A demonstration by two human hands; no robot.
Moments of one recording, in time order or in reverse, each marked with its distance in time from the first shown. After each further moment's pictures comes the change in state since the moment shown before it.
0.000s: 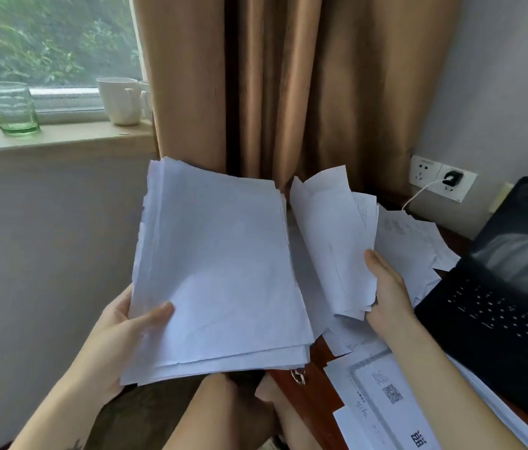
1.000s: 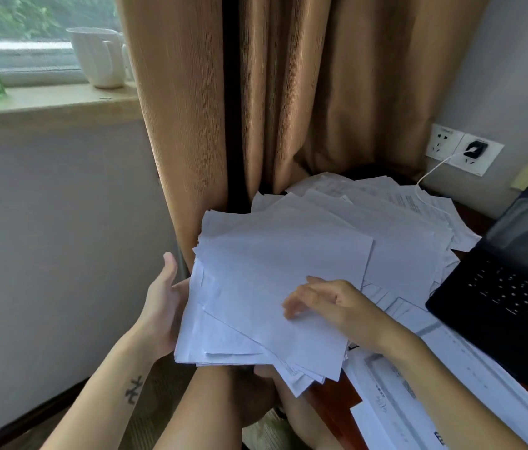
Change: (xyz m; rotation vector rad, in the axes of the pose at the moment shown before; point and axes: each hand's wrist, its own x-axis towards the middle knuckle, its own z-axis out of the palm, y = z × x) left_hand 0.086 -0.048 0.031 -0.283 -0.145 -0.469; right_hand -0.033 0.029 0.027 -0.964 -0.805 -0.063
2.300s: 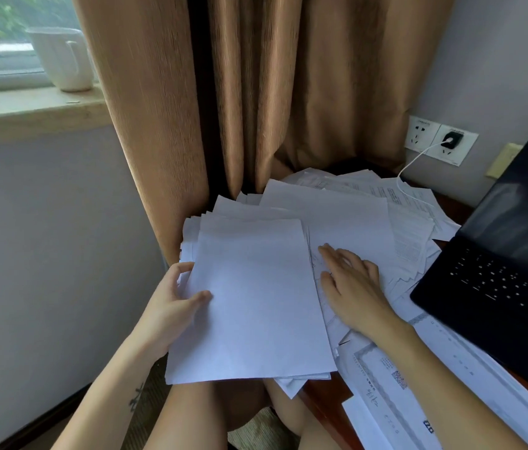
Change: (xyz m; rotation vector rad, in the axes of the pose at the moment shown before) left_hand 0.009 -0.006 0.016 0.494 0.105 0.339; right_hand 0.016 0.058 -0.025 -0.758 0.415 0.197
